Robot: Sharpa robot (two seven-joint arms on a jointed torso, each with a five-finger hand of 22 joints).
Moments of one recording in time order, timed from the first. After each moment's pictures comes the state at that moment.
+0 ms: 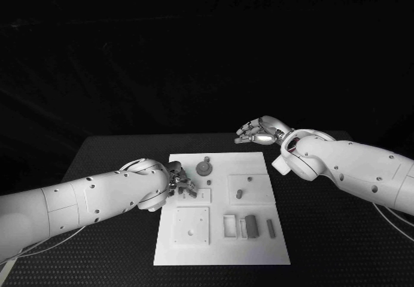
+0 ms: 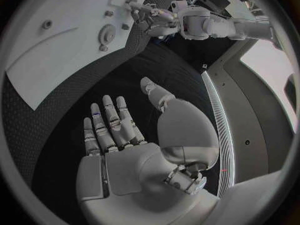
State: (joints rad) left arm 1.25 -0.61 -0.19 1.32 -1.04 -0.16 -0.52; left_hand 0.93 -0.05 0.51 -0.25 0.04 1.13 0.04 0.30 0.74 1.30 -0.08 0.81 0.69 1.21 -0.17 1.48 0.69 0.02 1.36 -0.25 0.62 1.31; right arm 1.27 -0.69 -0.03 1.25 -0.80 -0.27 0.05; right_hand 1.05 -0.10 0.52 -0.21 0.08 0.71 0.19 0.24 0.41 0.85 0.24 0.09 0.07 0.49 0.29 0.30 0.32 0.01 0.09 0.25 0.16 0.91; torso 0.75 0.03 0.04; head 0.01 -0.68
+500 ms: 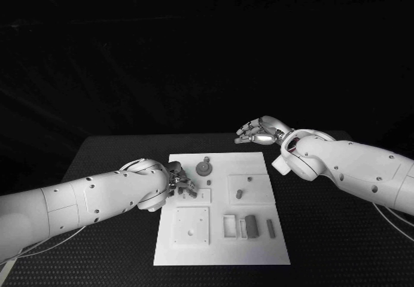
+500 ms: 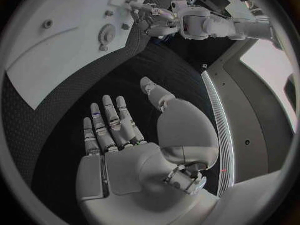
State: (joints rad) left arm 1.25 -0.61 -0.19 1.32 -1.03 -0.16 -0.52; left_hand 0.91 -0.08 0.52 -0.23 0.05 1.13 0.04 0.30 0.74 1.30 -0.08 0.81 0.69 1.21 -0.17 1.48 0.69 0.02 1.36 -0.25 0.61 1.31; right arm 1.27 -0.69 -0.03 1.25 -0.80 -0.27 0.05; right_hand 1.05 -0.10 0.52 -0.21 0.08 0.71 0.19 0.24 0.41 0.85 0.24 0.09 0.07 0.49 0.29 0.30 0.32 0.01 0.09 0.25 0.16 0.91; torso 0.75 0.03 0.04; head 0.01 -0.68
